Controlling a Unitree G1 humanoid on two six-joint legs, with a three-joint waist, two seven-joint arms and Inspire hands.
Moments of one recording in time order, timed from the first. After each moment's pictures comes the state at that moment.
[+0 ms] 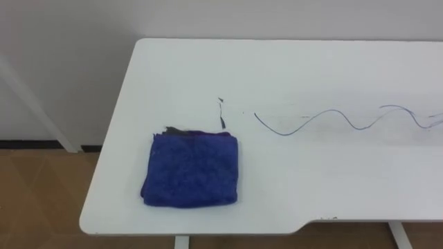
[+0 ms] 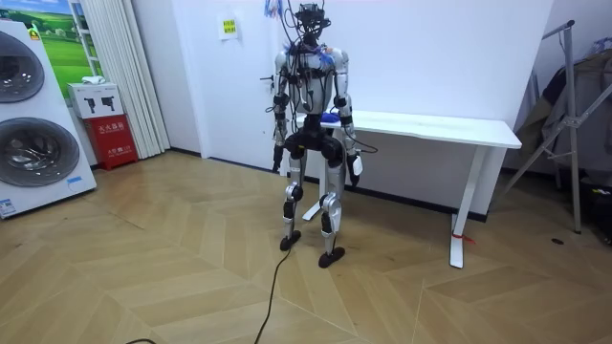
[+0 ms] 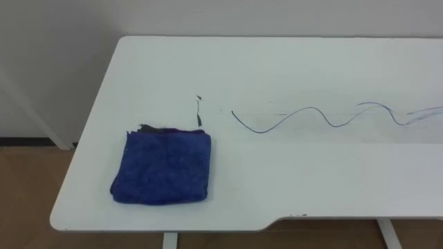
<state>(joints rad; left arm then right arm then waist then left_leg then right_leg) 0.21 0.12 0.06 1.16 -0.13 0.00 0.19 0.10 -0.16 0.13 1.29 0.20 -0.01 -0.02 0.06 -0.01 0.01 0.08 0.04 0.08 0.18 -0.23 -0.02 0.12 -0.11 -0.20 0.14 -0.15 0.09</state>
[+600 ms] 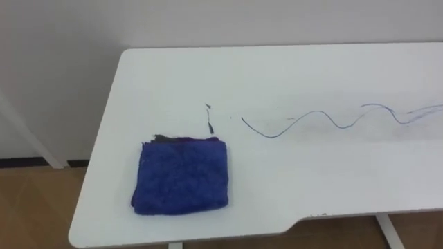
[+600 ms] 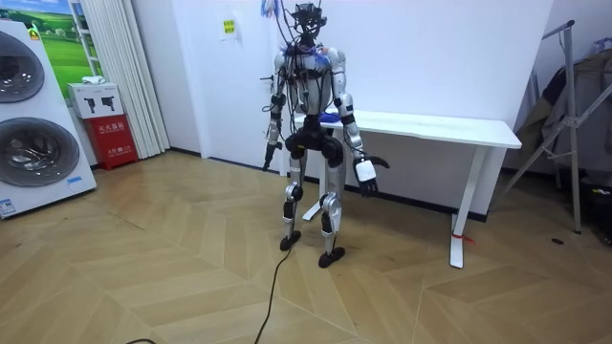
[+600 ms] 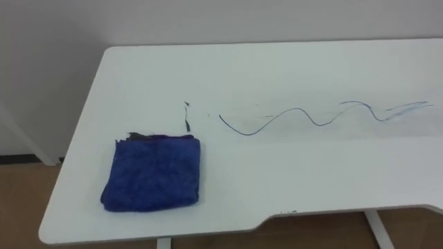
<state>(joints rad) 0.28 0.17 0.31 1.15 -0.08 0.07 0.17 0.16 -0.25 -0.37 1.33 0.39 0.06 -0.21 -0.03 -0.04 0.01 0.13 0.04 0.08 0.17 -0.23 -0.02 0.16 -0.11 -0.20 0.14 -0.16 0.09</state>
